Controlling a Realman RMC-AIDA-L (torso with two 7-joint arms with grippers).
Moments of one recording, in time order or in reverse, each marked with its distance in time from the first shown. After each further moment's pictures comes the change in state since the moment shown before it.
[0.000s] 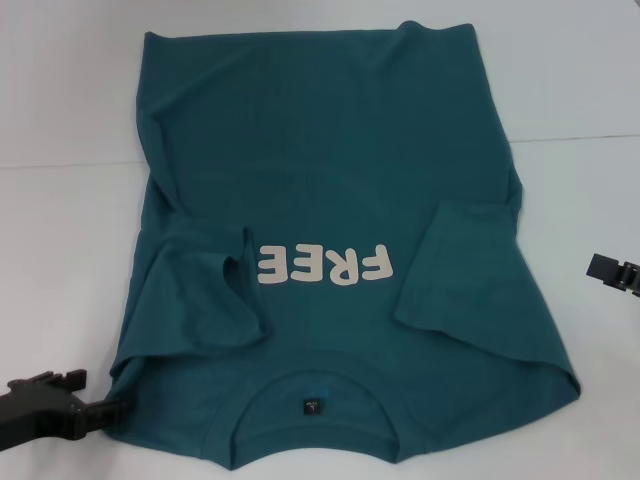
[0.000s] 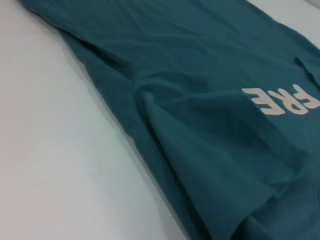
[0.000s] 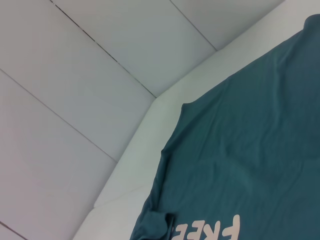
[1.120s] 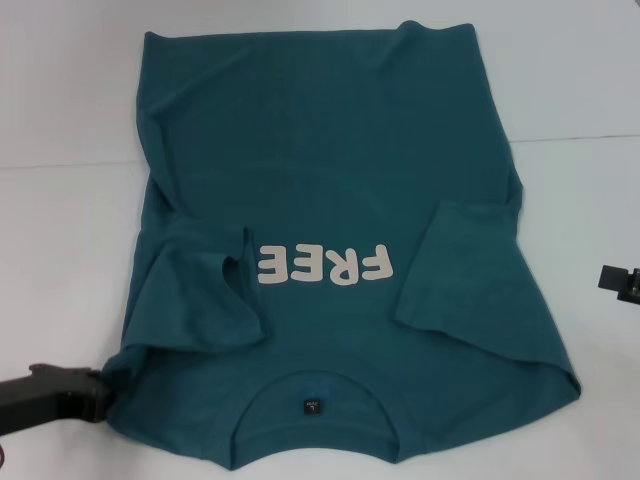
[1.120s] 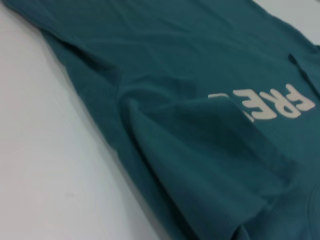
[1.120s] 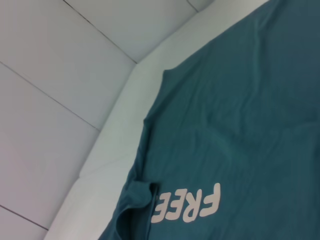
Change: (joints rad) left arm -0.037 0.001 0.058 -0.039 0.047 0.000 -0.115; right arm 0.031 -0.045 -0.008 -0.084 -0.129 -0.035 0.177
